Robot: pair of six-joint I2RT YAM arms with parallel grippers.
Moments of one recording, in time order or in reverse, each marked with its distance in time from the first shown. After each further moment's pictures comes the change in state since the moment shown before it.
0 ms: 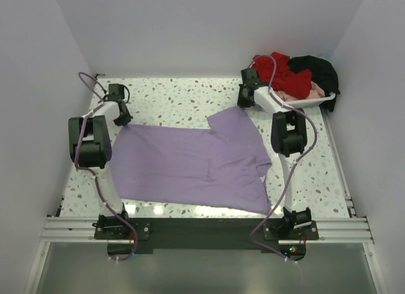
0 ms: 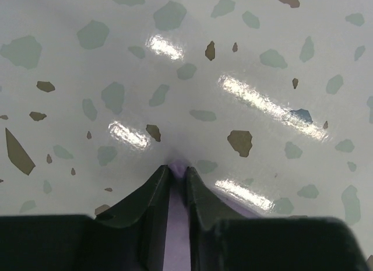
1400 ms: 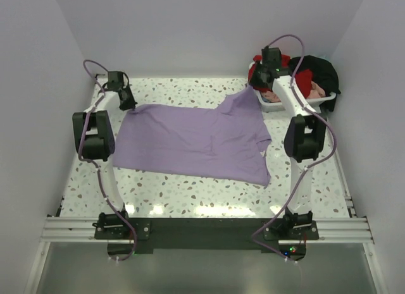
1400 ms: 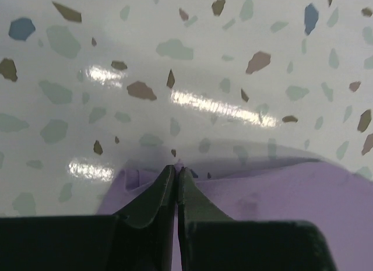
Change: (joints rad) left arm 0.001 0.154 0.307 -0.002 0.266 0.076; right arm -0.079 -0.181 0.080 -0.002 -0.100 0.096
